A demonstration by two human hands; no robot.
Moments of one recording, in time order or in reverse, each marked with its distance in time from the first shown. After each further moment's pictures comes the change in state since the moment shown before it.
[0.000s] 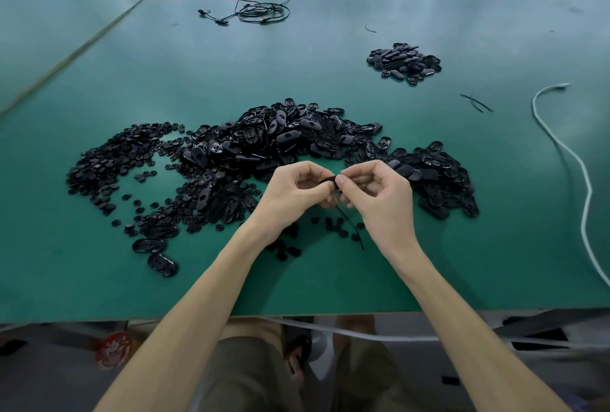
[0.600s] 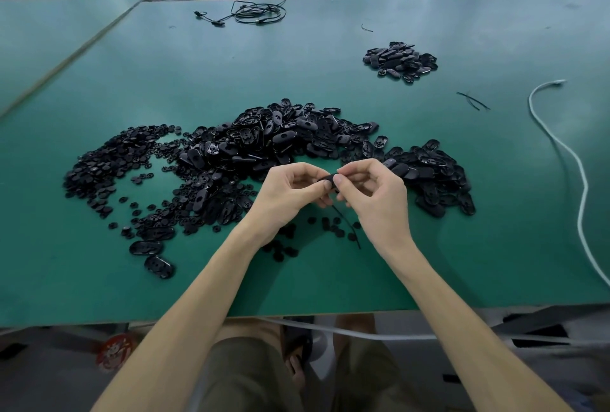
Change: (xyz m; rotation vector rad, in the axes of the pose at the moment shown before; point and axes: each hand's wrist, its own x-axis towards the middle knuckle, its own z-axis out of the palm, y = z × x) left_hand 0.001 0.001 -0.001 -0.032 -0.012 0.010; right_hand 0.002 0.002 0.002 -0.037 0.021 -0.002
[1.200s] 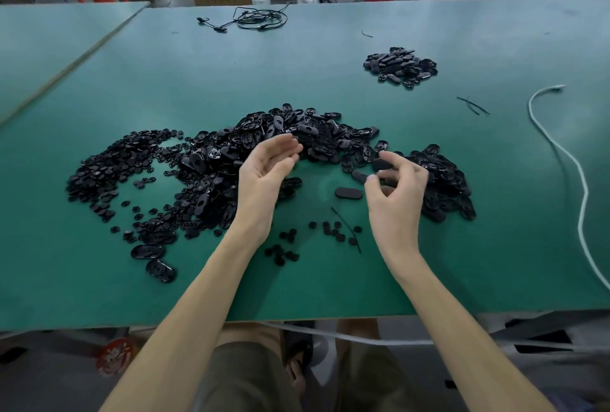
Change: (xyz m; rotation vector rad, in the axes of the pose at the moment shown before) left_hand 0.003 0.005 -0.010 -0.221 0.358 0.107; right_hand 0.002 -0.001 -0.004 -0.098 0.308 0.033
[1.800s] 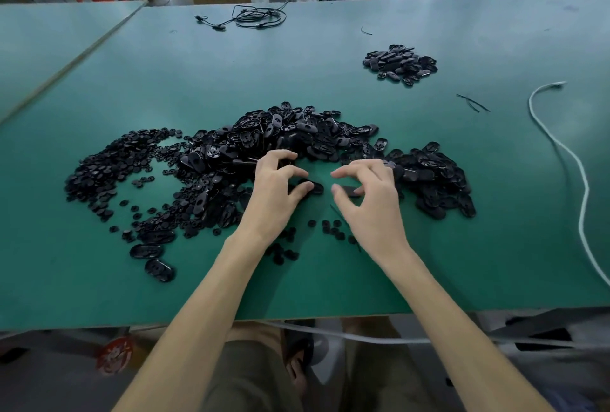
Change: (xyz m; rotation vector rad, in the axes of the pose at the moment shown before) left_hand -0.001 -0.012 -0.002 0.932 -0.165 0.195; right_hand -0.007 -0.002 0.006 -0.268 -0.301 -0.267
